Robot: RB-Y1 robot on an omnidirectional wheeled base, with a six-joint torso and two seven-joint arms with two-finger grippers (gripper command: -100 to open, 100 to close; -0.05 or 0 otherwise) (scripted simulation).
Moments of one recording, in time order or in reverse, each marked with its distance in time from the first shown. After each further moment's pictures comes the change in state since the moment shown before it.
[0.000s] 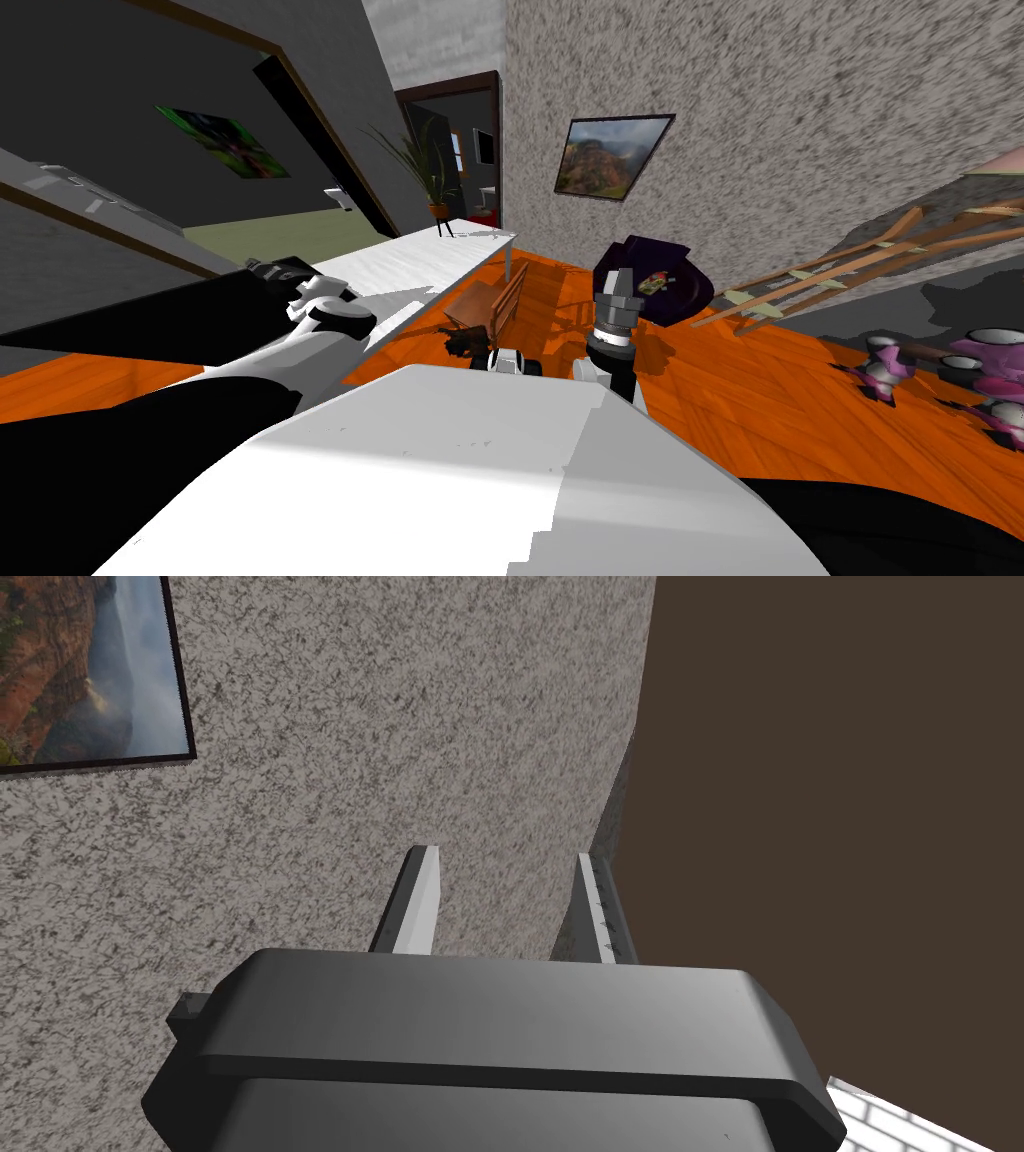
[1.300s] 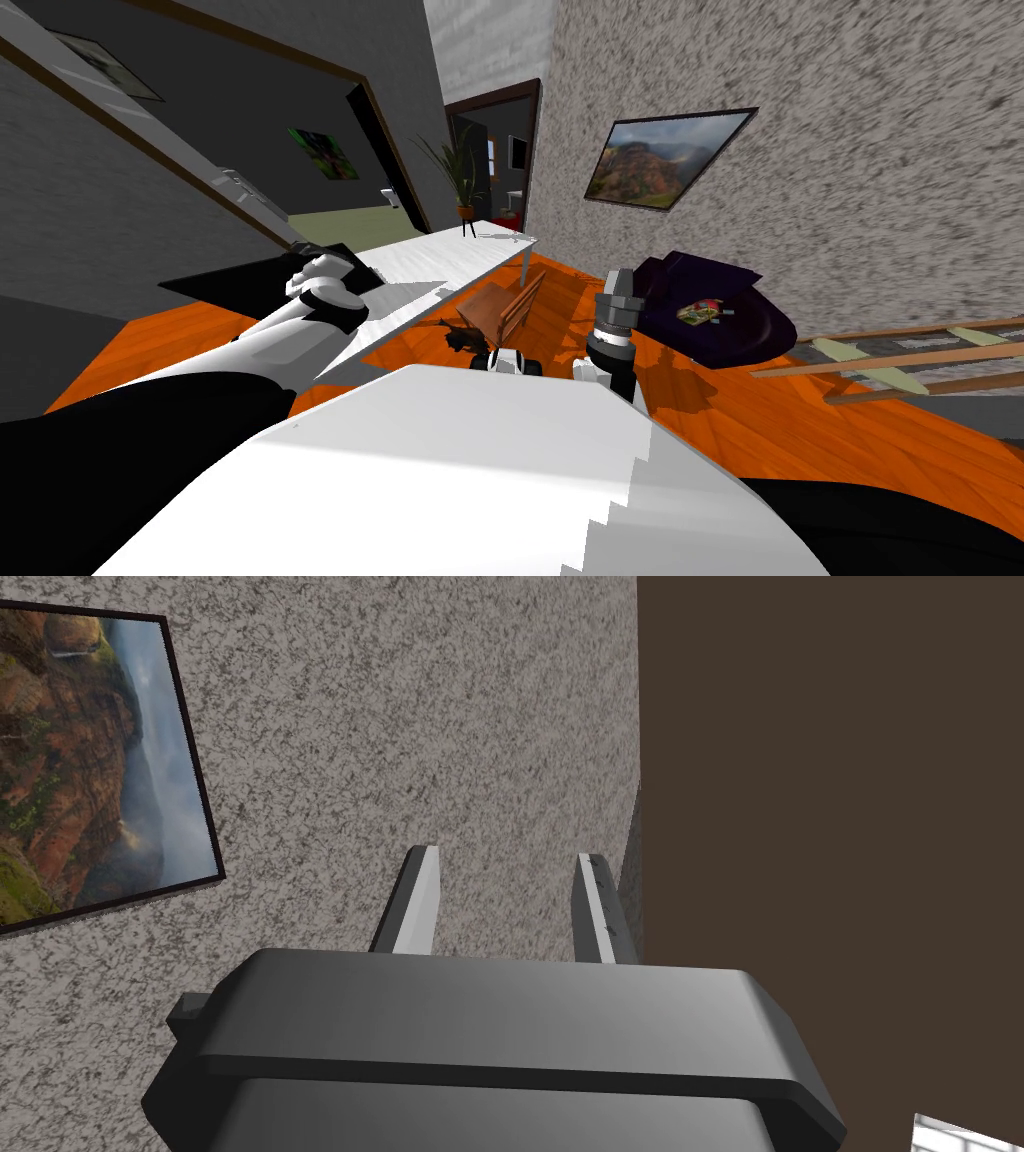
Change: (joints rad) left arm -0.092 0.105 -0.270 0.141 0.049 0.190 0.142; right arm 0.000 0.000 0.000 0.000 0.000 0.000 0.000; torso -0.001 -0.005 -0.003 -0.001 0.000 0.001
